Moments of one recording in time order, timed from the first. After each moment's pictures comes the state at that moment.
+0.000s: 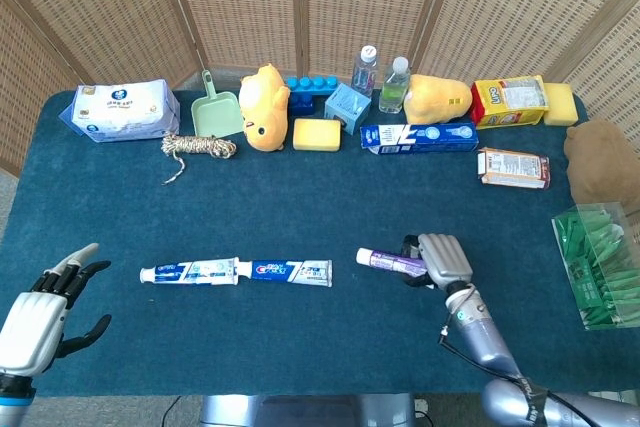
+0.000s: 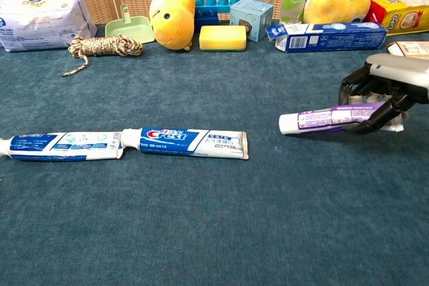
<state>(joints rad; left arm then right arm) -0.03 -1.01 0.05 -1.98 1.70 1.51 0.15 0.53 -1.40 0.21 -1.78 -0.91 1.00 -0.34</state>
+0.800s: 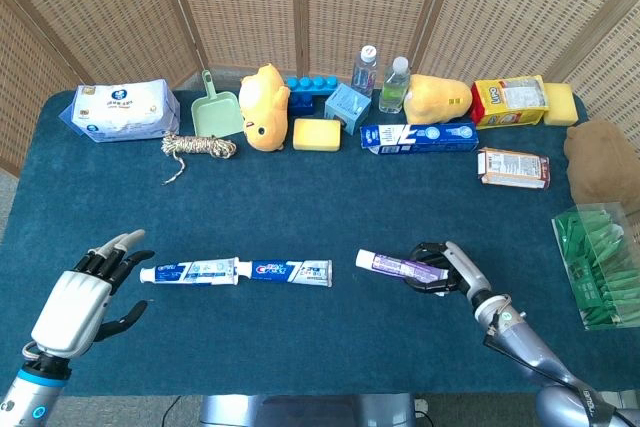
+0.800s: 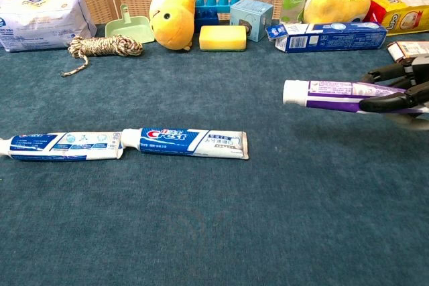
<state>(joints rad) -0.12 -1.05 -0.01 -2.08 1.72 1.42 0.34 0.40 -1.18 0.31 -1.83 -1.12 0.61 0.64</state>
